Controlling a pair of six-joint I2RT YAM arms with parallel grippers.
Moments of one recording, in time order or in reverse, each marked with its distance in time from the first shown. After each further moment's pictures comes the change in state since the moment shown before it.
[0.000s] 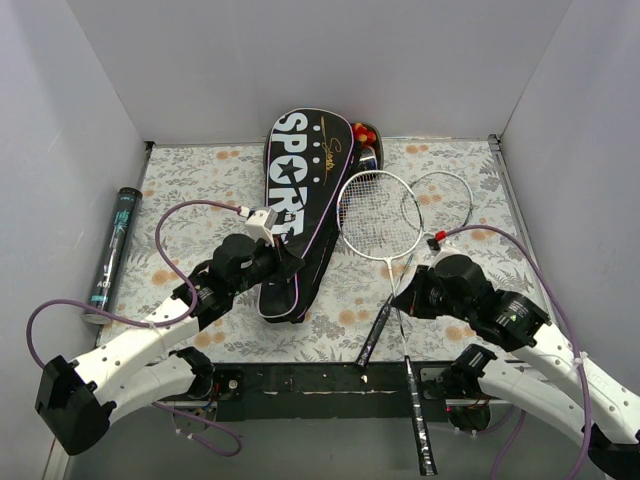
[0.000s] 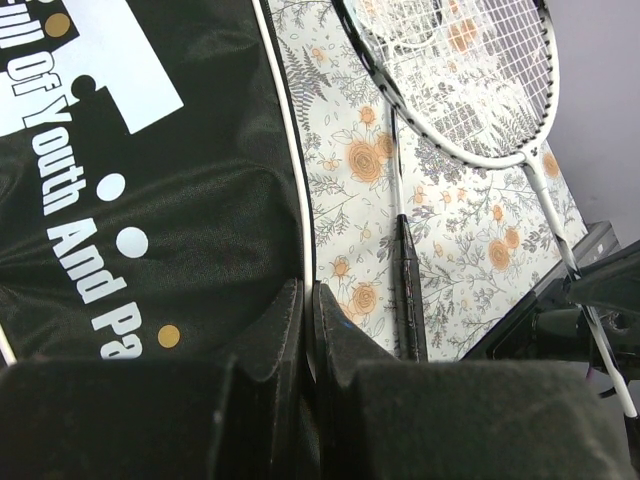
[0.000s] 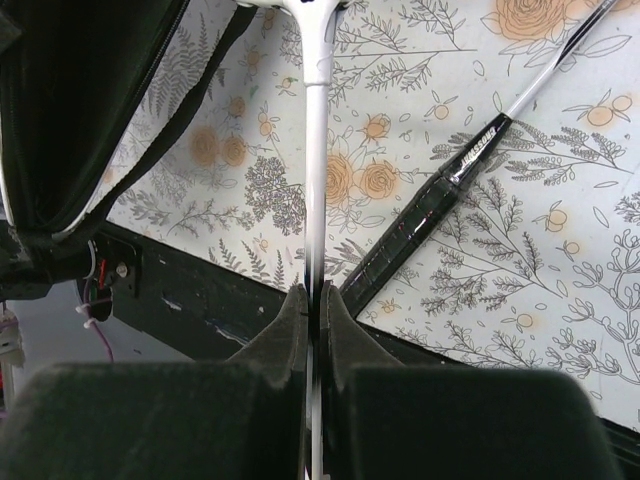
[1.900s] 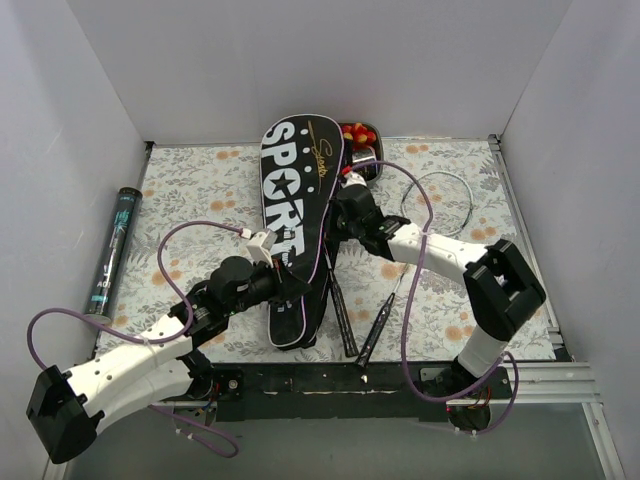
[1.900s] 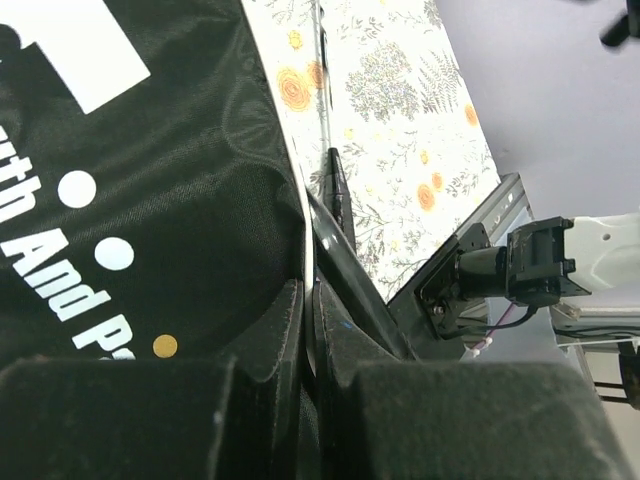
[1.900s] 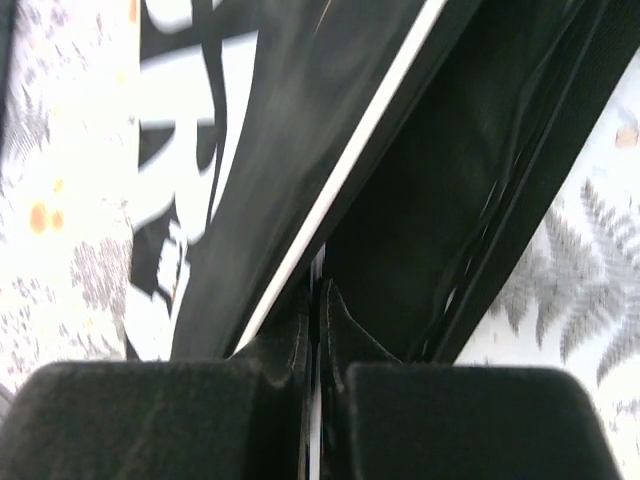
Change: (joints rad) left arm -0.081 -0.121 -0.156 0.059 0.083 -0.175; right arm -0.047 1.026 0.364 0.764 0.023 -0.140
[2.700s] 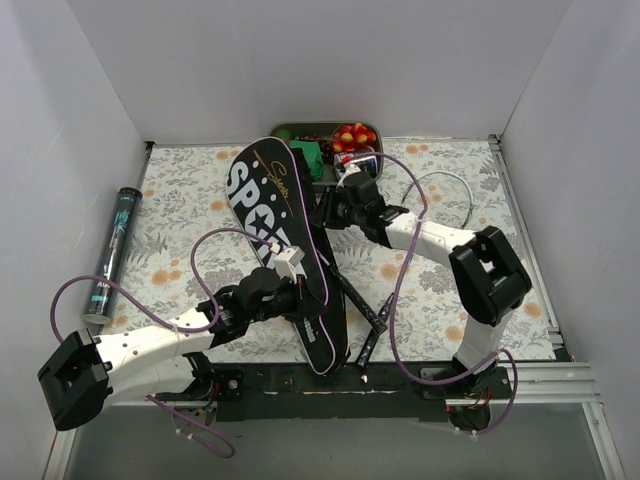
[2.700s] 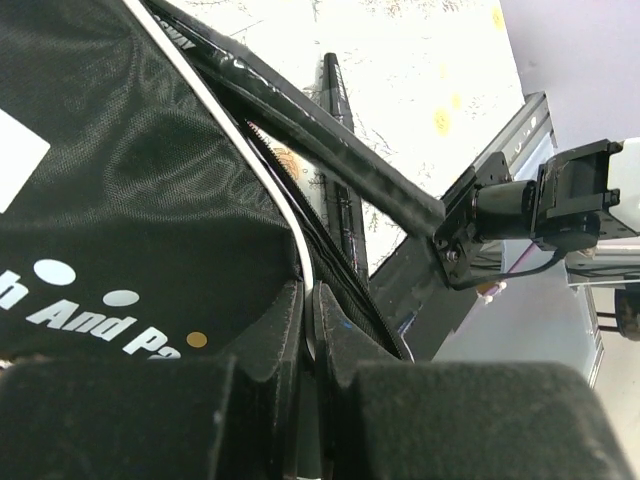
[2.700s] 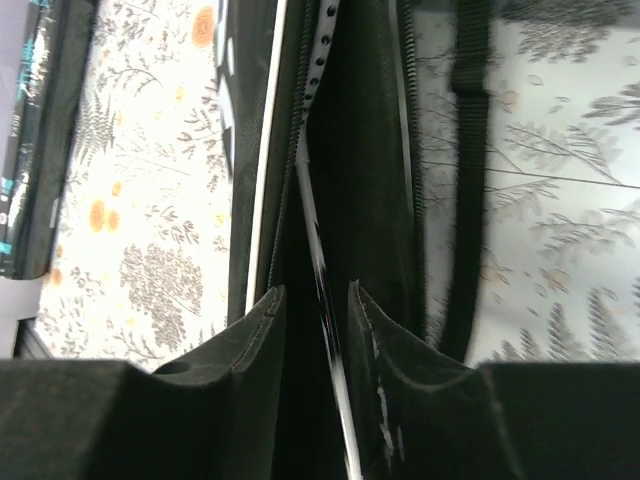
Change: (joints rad) left arm -0.145 0.193 -0.047 0.133 -0.008 -0.051; right arm -0.093 0.175 0.108 0.169 -0.229 0.009
